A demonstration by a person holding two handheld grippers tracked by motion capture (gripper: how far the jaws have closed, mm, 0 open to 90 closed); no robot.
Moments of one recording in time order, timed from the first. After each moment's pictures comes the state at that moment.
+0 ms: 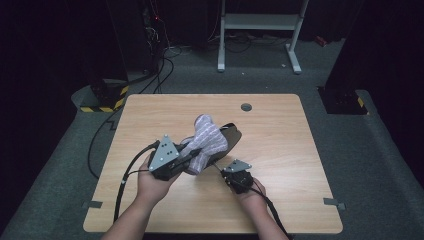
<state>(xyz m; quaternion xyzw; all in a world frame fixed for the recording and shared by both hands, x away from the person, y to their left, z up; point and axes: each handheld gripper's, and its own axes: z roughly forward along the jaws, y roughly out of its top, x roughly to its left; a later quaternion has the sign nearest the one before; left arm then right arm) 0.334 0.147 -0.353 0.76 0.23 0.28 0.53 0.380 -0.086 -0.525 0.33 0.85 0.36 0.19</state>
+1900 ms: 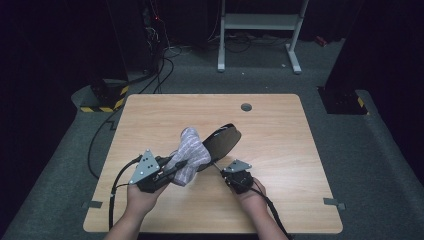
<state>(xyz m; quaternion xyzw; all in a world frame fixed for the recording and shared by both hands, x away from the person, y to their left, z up) 0.315 0.196 -0.403 0.74 0.26 0.26 0.57 0.381 -0.086 -0.525 0.33 0.85 0.37 0.18</state>
